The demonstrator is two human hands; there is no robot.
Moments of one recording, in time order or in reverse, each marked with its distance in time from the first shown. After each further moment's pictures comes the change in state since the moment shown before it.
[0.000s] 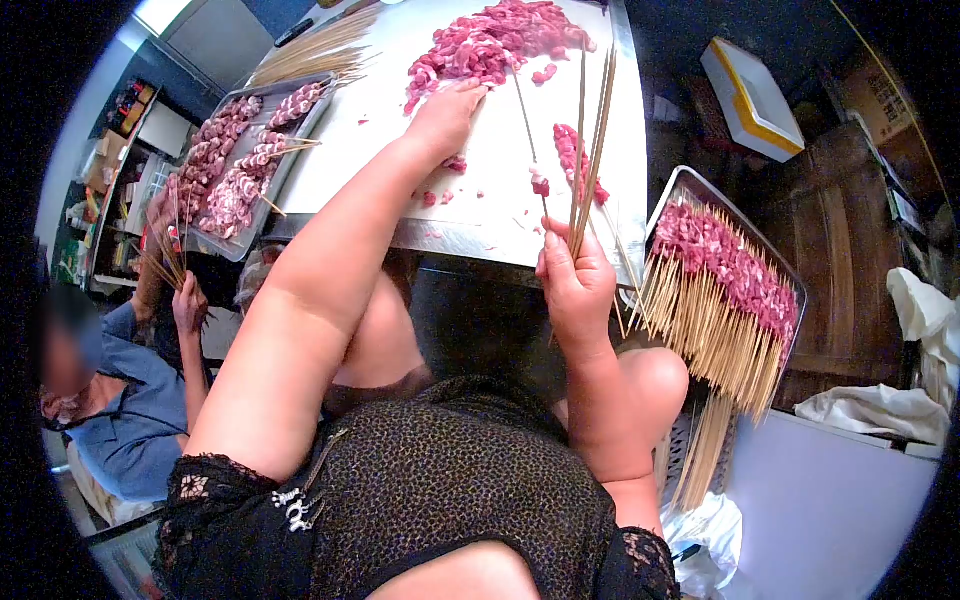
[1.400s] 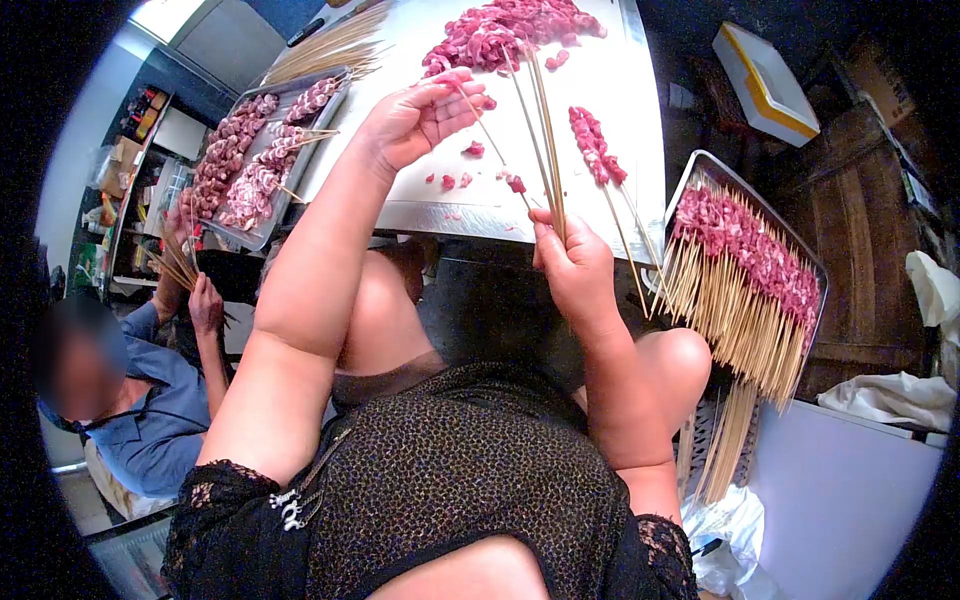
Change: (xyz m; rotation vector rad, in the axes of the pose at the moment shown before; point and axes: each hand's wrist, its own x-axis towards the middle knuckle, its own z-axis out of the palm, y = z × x) left_hand -0.013 0.023 -0.110 -1.877 -0.204 -0.935; right_hand -0.005 0.002 0.006 -0.260 -0.159 0.075
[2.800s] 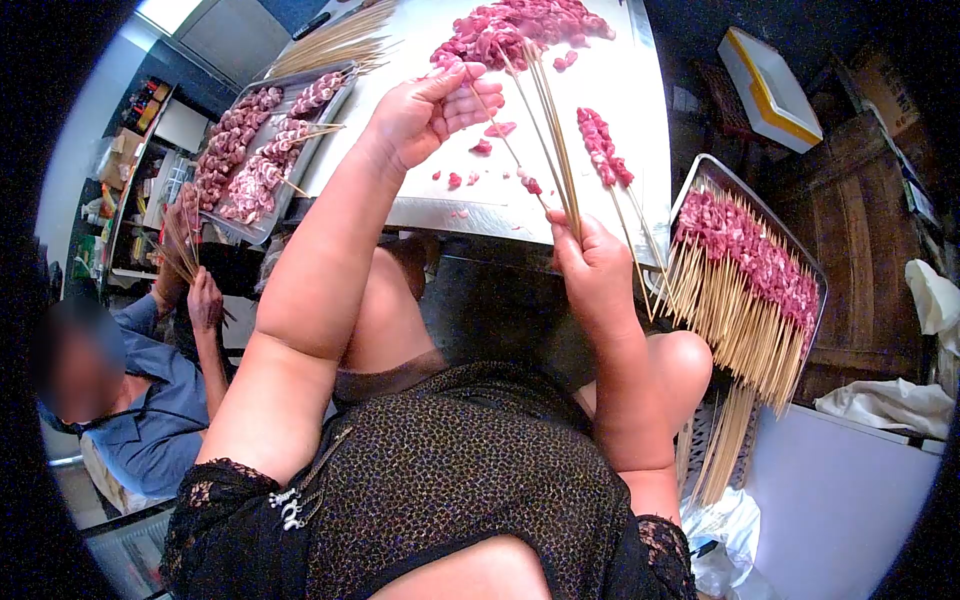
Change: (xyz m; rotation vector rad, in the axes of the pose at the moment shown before) left_hand -0.010 0.001 0.021 0.097 0.030 0.085; right_hand -0.002 -0.011 -0.007 -0.240 0.075 -0.046
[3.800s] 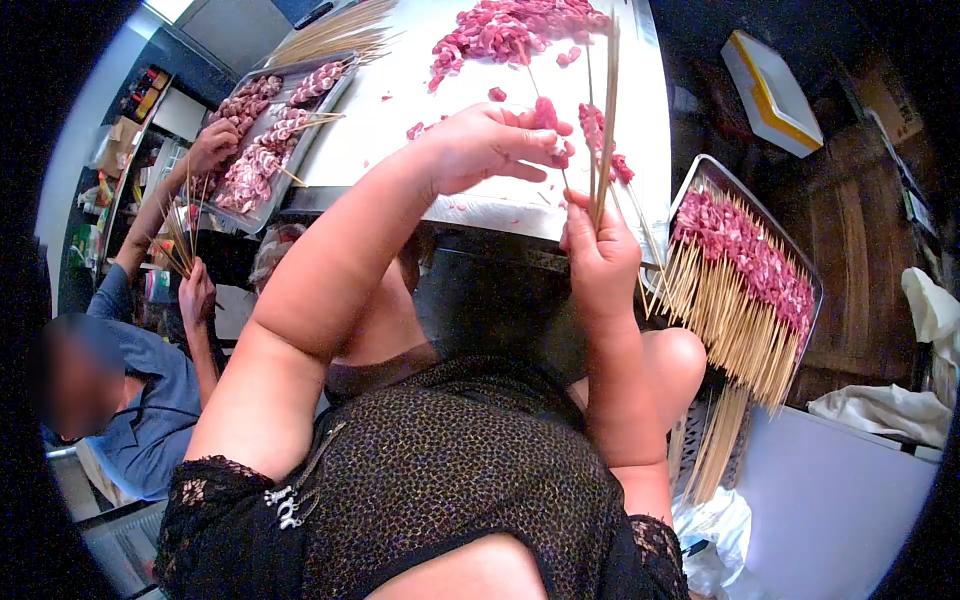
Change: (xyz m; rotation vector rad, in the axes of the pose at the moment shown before) left_hand -0.024 -0.025 0.050 0.346 -0.291 -0.241; right_hand 0.004 -0.002 0.004 0.303 0.110 -0.060
